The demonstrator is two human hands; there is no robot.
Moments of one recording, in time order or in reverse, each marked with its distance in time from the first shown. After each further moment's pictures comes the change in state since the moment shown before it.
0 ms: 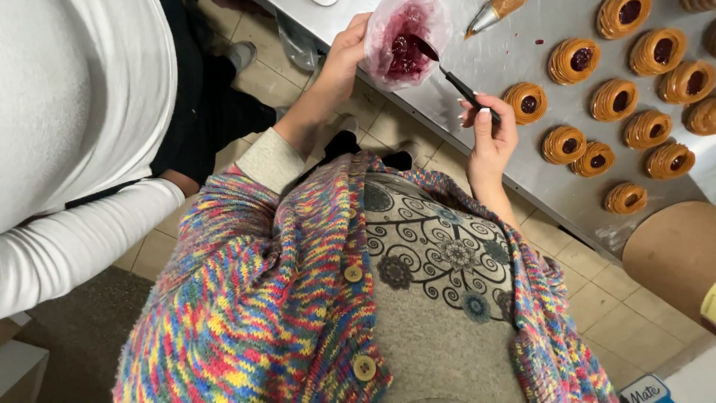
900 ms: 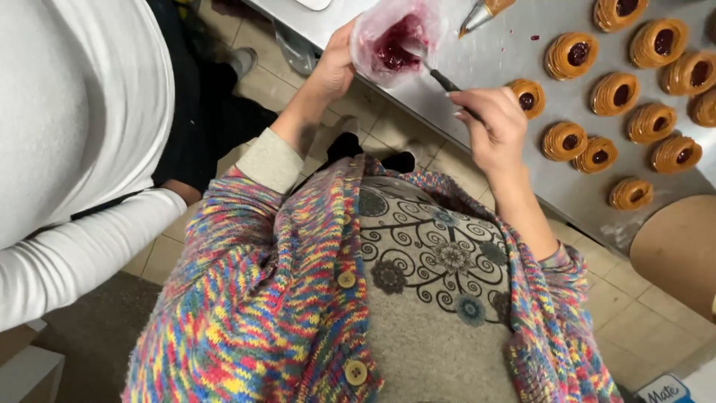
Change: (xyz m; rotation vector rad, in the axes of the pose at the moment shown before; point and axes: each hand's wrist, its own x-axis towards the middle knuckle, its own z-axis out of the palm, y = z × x) left_hand 0.011 0.013 -0.003 -0.382 -0.138 -0.139; right_hand 0.043 -0.072 0.008 -0.725 -0.313 -0.437
